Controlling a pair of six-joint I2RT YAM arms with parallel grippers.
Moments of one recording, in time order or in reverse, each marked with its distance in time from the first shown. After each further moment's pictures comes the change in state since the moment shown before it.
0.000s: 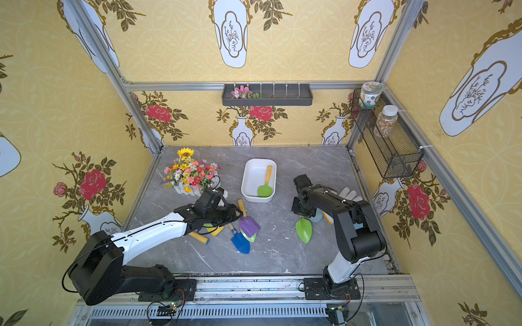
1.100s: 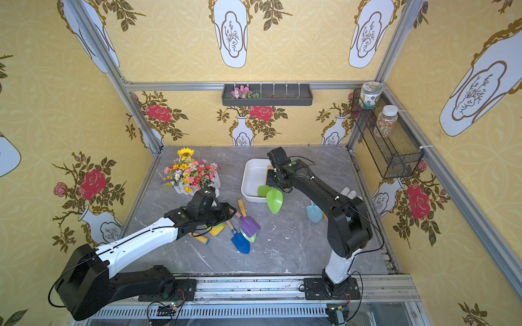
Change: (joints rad) left arm 0.027 -0.126 -0.040 -0.041 -0.092 -0.019; right arm 0.230 0.100 0.567 -0.148 -0.003 0.024
